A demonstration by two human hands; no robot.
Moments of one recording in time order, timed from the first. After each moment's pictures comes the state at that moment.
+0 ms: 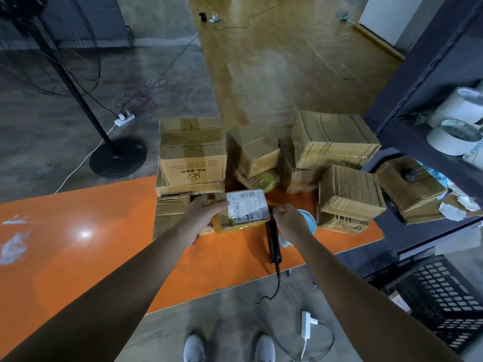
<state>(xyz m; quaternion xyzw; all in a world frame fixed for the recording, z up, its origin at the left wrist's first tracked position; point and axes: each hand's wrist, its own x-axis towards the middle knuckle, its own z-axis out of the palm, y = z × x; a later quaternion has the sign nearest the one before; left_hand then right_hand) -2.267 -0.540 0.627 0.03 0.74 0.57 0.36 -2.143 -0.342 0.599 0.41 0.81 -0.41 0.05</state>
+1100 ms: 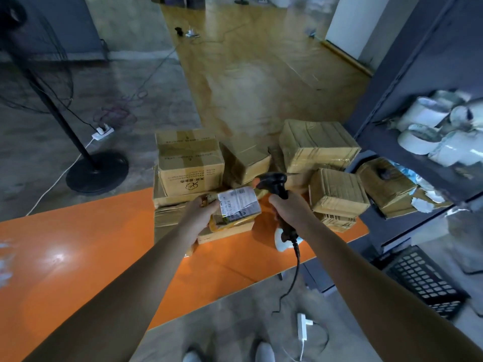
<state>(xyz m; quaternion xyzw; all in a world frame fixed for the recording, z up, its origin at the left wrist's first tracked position) -2.287 -0.542 0.621 0.06 0.77 0.55 0.32 -2.149 -0.366 0.681 0.41 0.76 -0.50 -0.03</state>
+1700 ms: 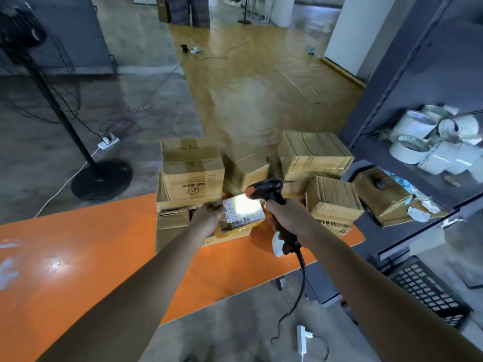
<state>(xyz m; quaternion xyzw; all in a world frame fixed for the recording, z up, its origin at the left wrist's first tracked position) -2.269 -0.533 0.636 0.07 0.79 0.51 0.32 -2.124 -0.391 0.721 0.38 0.73 -0.57 0.01</state>
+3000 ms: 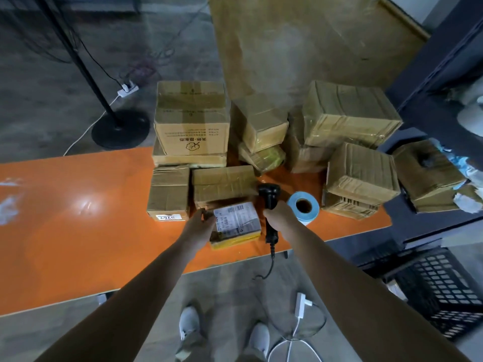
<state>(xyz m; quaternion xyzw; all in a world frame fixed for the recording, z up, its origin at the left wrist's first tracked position) -2.216 -0.564 0.537 0.04 0.86 0.39 0.32 -2.142 -0.364 0.559 0.45 0.76 -0.46 0.13</state>
